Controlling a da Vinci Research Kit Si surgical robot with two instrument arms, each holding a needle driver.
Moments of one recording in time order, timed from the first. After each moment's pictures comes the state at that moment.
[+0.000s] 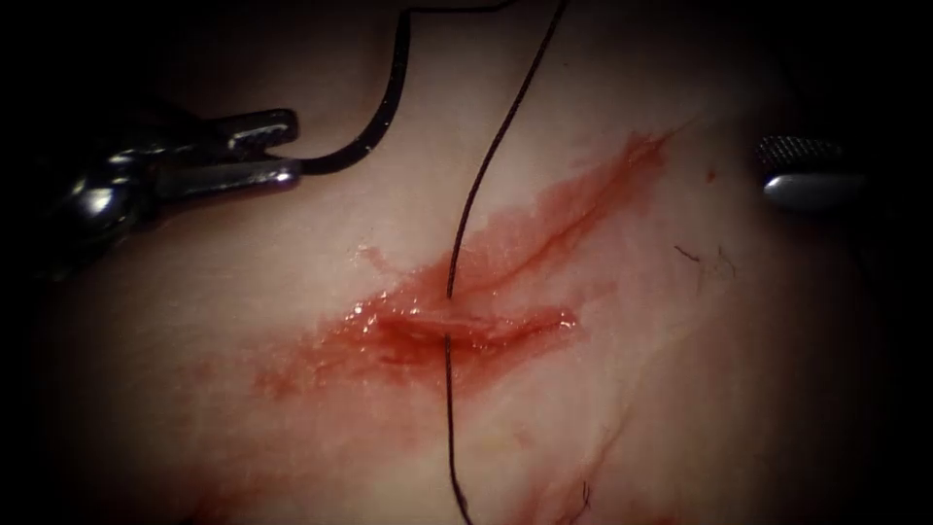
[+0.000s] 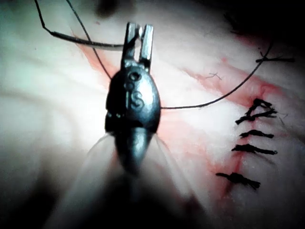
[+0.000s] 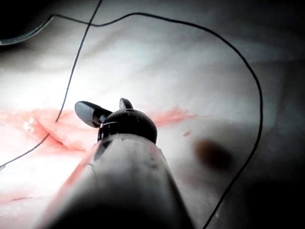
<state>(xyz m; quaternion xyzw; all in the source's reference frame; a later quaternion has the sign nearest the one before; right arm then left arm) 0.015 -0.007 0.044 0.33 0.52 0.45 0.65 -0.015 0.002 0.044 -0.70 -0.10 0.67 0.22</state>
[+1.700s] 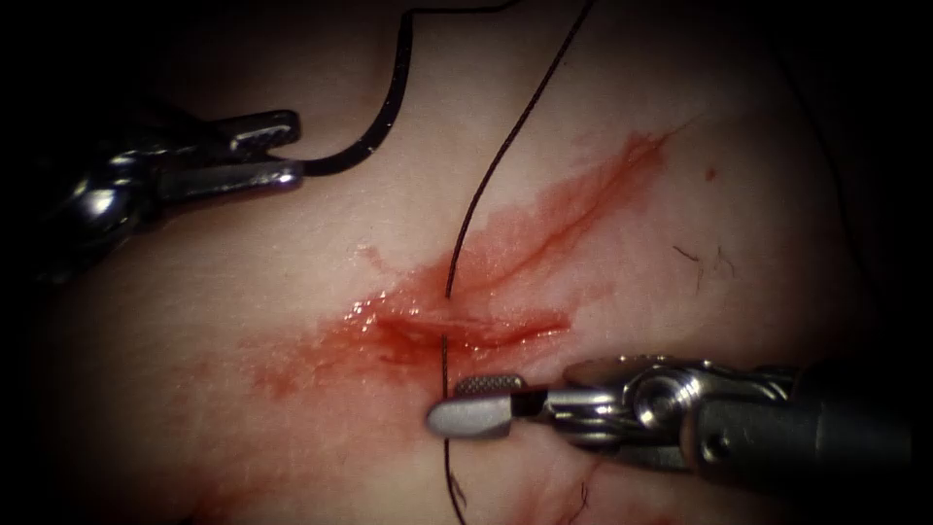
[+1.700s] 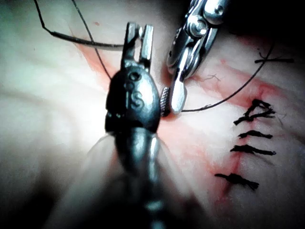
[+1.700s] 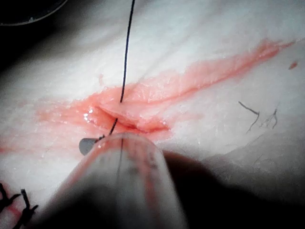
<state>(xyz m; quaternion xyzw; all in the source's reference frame) 0.032 -0.021 0.049 0.47 0.35 0.58 0.57 -0.015 0.001 0.044 -0.70 -0.10 0.67 0.22</state>
